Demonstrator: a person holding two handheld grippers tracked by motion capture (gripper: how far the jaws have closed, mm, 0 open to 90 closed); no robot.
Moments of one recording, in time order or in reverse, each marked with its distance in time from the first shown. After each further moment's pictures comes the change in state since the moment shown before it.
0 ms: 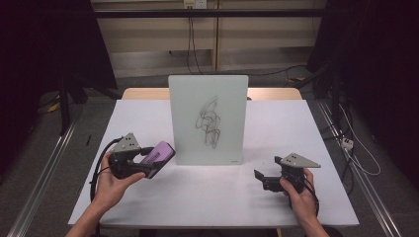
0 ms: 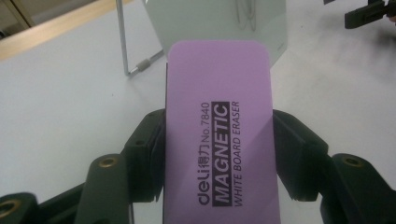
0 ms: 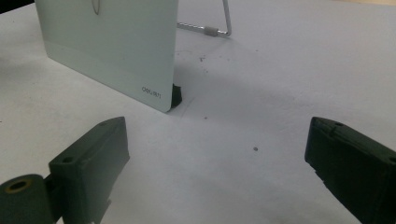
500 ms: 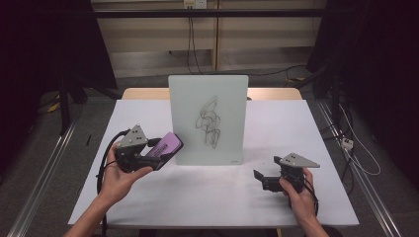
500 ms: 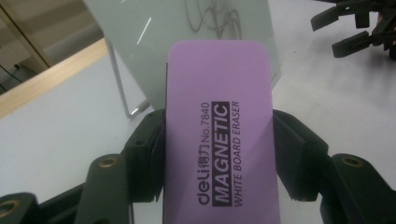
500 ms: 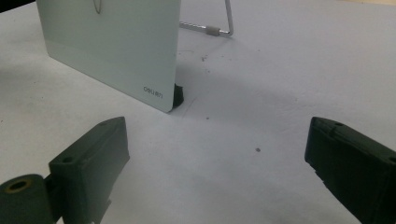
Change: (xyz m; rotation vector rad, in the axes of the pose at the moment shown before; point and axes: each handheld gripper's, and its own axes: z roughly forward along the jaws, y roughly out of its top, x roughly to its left) left arm -0.013 0.035 0.005 -0.049 0.019 0.076; right arm 0.002 0.000 0.001 0.004 0.004 0.000
